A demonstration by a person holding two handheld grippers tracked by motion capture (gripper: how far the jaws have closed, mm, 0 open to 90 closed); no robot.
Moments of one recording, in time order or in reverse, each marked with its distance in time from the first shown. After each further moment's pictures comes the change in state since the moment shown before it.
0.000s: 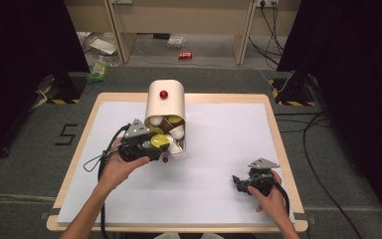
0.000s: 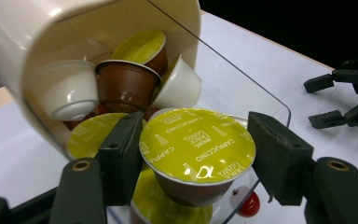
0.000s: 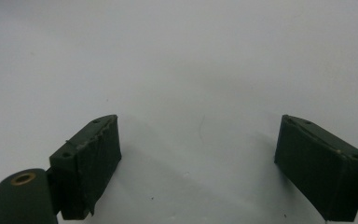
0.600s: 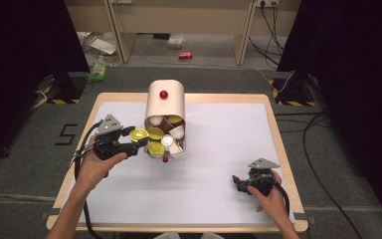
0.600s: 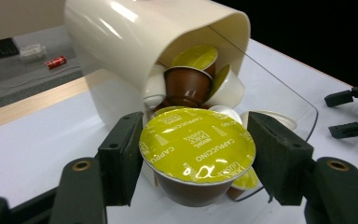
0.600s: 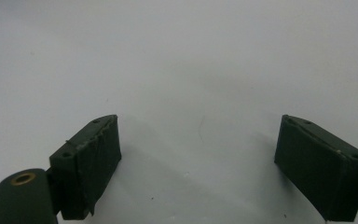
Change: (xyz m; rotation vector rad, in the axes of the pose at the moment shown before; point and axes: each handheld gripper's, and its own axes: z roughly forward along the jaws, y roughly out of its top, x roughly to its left) left arm 0.033 -0.007 -0.048 -0.061 0.077 -0.047; right arm 0.000 0.000 0.000 0.000 0.000 0.000
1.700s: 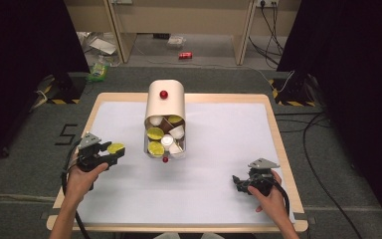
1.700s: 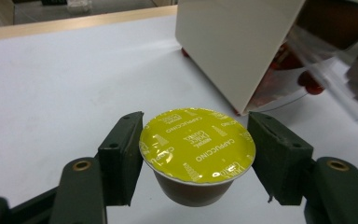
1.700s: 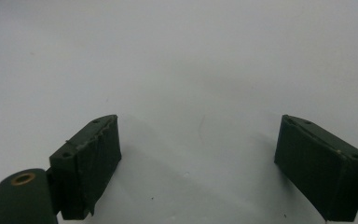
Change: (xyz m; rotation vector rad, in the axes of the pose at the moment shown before) left arm 0.063 -0.094 0.010 0.071 0.156 -0.168; right arm 0.000 0.000 0.000 0.000 0.000 -0.001
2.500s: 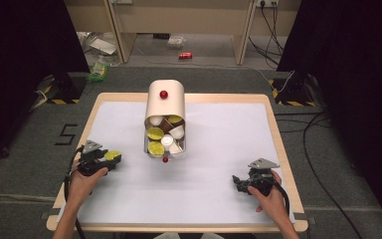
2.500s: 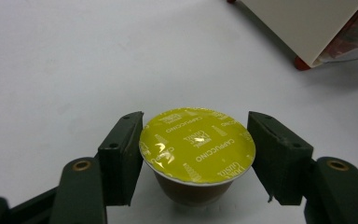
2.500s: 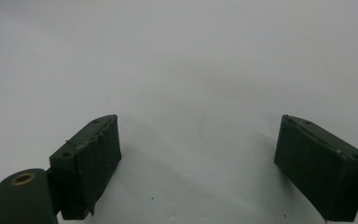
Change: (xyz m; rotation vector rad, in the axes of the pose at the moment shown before) left arm 0.021 -0.033 0.024 0.087 0.080 -0.014; right arm 0.000 0.000 0.000 0.001 0.000 0.000
